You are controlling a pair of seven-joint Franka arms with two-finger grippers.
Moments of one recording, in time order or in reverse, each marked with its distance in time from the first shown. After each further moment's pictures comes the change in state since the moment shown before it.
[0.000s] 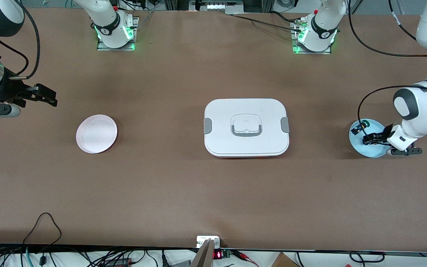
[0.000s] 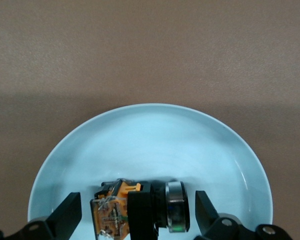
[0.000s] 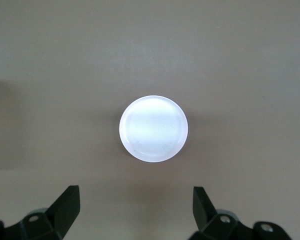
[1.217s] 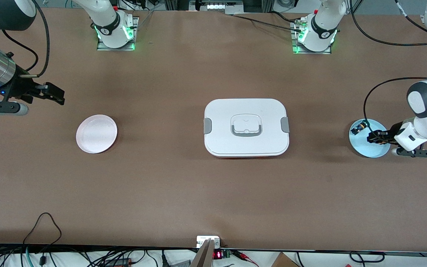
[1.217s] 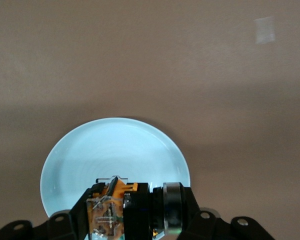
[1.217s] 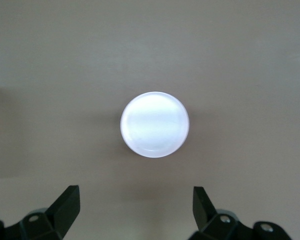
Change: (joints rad) left arm 0.002 -0.127 -0.082 0.122 -0.009 -0.308 0.088; right arm 0.051 -0.013 -0.004 0.009 -0.074 -0.032 0.121
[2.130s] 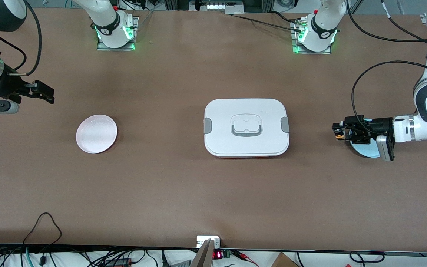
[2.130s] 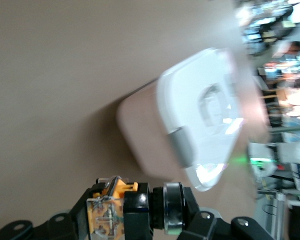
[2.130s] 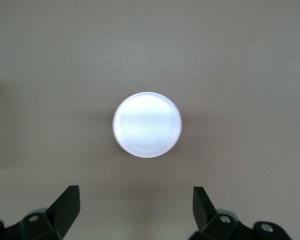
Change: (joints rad) left arm -0.002 0.014 -0.078 0.082 -0.805 -0.471 0.697; right arm -0.024 -0.009 -0.011 -0.001 0.054 0.000 -0.087
